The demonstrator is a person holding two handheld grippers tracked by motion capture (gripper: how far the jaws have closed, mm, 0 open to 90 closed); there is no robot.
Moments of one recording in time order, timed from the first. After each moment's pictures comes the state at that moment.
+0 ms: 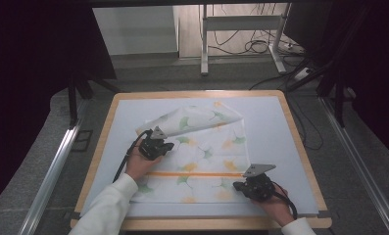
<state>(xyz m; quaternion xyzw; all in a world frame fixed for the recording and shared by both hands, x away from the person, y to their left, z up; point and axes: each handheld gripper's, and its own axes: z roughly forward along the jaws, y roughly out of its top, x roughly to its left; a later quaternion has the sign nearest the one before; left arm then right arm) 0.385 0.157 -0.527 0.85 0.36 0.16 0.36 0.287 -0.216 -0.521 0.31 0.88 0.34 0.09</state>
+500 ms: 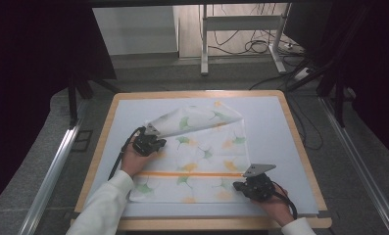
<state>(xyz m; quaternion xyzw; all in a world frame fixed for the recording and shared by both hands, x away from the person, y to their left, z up) 0.404 0.180 -0.532 0.84 0.39 0.17 0.34 0.287 -0.216 -0.521 0.31 0.88 0.34 0.09</state>
